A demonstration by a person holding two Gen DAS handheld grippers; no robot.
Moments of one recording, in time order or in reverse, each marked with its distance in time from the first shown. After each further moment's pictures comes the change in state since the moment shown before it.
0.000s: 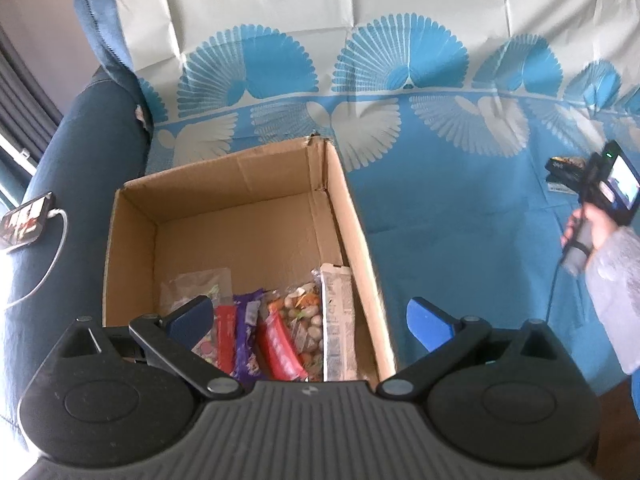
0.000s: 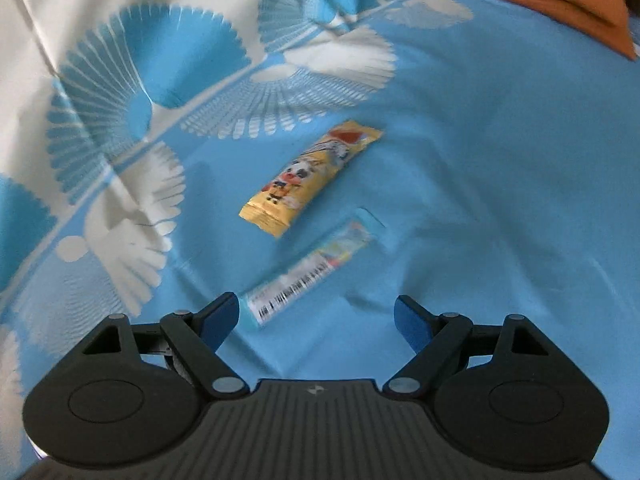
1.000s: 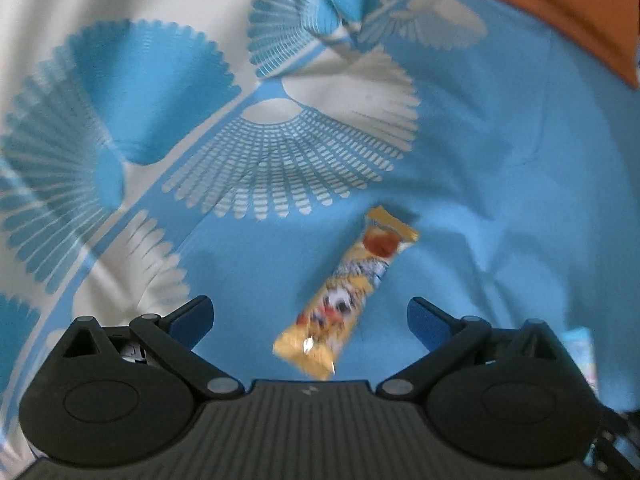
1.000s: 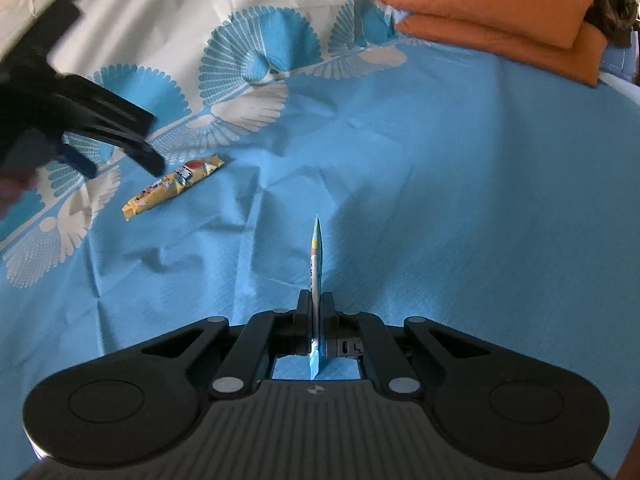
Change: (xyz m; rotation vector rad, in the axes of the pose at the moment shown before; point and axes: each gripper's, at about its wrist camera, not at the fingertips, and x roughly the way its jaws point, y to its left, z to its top) left arm 0.238 -0.473 0.180 0.741 -0.120 -0.326; right arm -0.057 -0.189 -0.049 -0.072 -0.168 0.103
